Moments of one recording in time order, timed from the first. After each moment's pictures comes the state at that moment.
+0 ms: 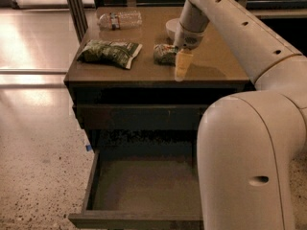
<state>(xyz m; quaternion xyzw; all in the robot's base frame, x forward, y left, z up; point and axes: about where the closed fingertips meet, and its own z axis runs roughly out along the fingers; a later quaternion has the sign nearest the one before) 0.741 -0.099 0.823 -0.69 0.71 0.01 0.14</state>
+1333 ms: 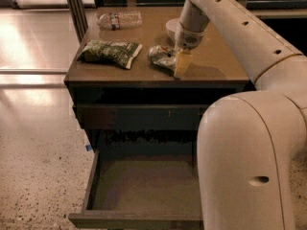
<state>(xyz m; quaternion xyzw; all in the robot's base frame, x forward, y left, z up) 0.741 -0.099 0.823 -0.69 0.71 0.01 0.14</state>
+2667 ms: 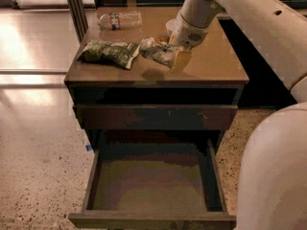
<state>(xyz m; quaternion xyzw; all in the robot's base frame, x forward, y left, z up) 0.677 -0.076 0.868 -0.74 0.65 0.02 0.17</state>
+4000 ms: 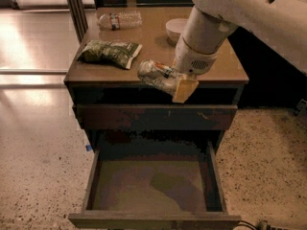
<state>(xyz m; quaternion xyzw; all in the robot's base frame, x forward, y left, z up) 0.554 -0.070 0.868 -0.72 0.68 0.02 0.14</state>
